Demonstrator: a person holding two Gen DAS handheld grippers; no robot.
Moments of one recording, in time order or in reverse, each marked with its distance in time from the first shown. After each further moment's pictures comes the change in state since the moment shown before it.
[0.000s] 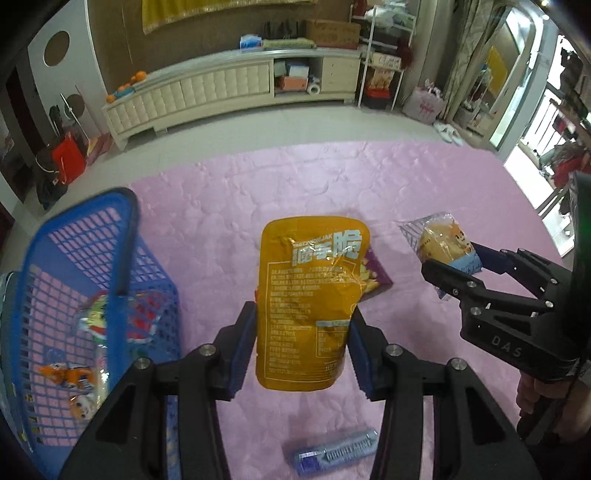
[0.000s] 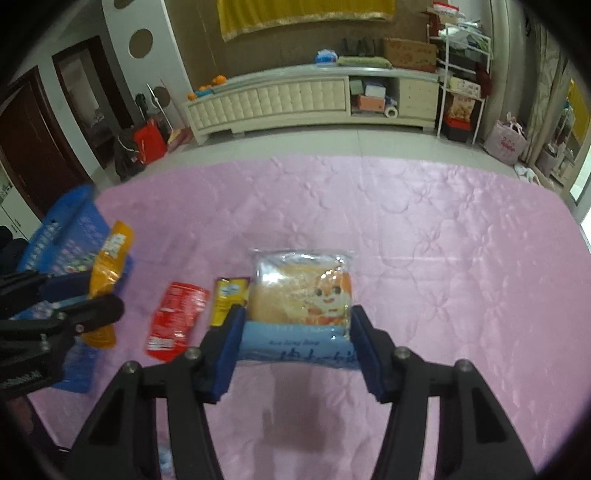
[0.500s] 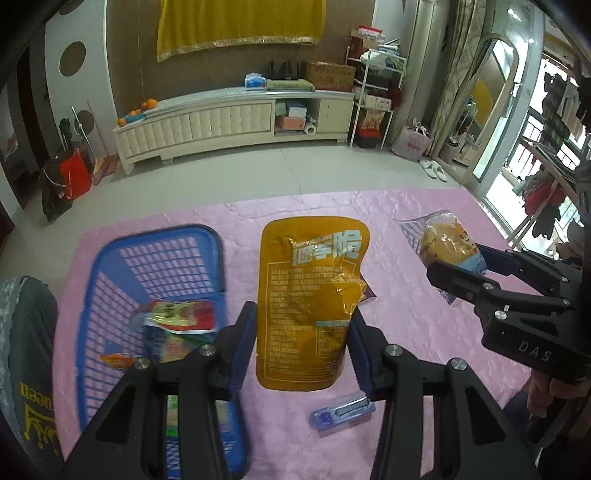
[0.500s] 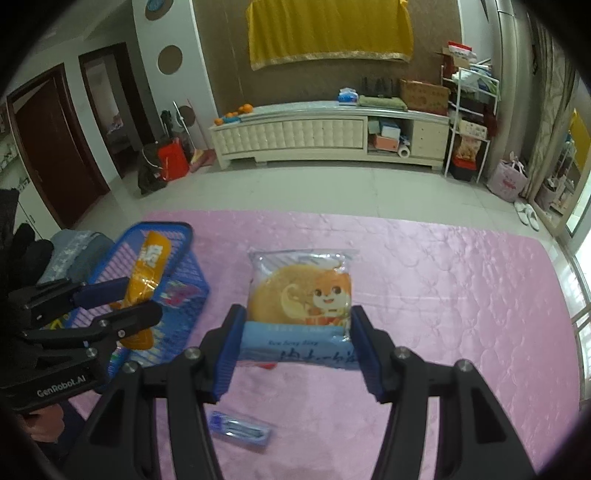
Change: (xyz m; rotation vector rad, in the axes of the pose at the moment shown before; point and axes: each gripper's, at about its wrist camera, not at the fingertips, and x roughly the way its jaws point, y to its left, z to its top) left arm -0.108 0.049 -0.015 -0.008 -0.139 -0.040; right arm -0.096 0.075 0.022 -0.051 -0.089 0.023
